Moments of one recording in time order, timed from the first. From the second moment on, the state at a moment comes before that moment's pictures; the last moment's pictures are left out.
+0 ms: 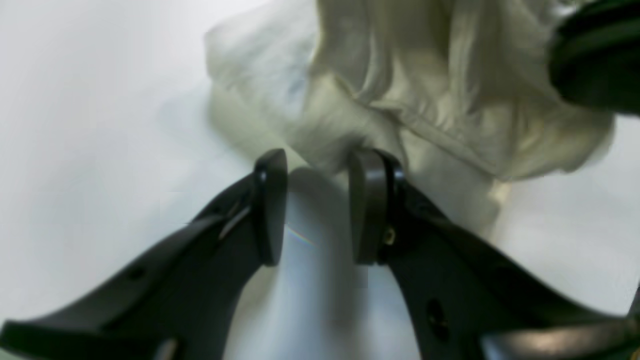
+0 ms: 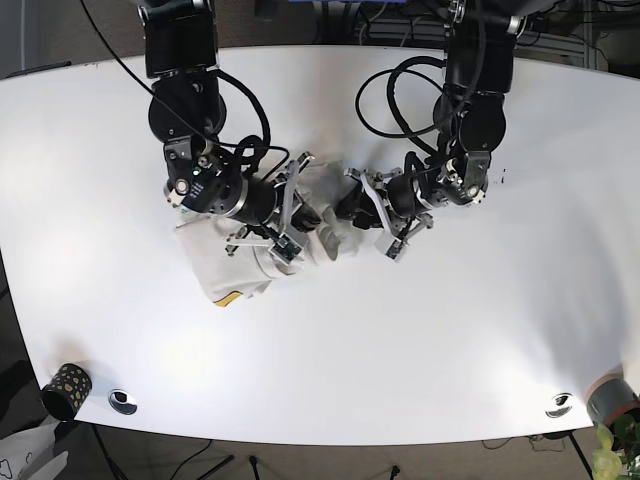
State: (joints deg) left arm -8.3 -0.3 6.4 70.0 -19.1 -33.0 36.1; right arm 5.4 5.7 -6.8 97.2 14.9 39.7 -52.7
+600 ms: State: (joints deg) left arm -7.3 -0.6 6.2 72.7 -18.4 -33.0 37.7; right arm 4.8 3.4 -7.2 102.7 14.4 39.7 -55.6
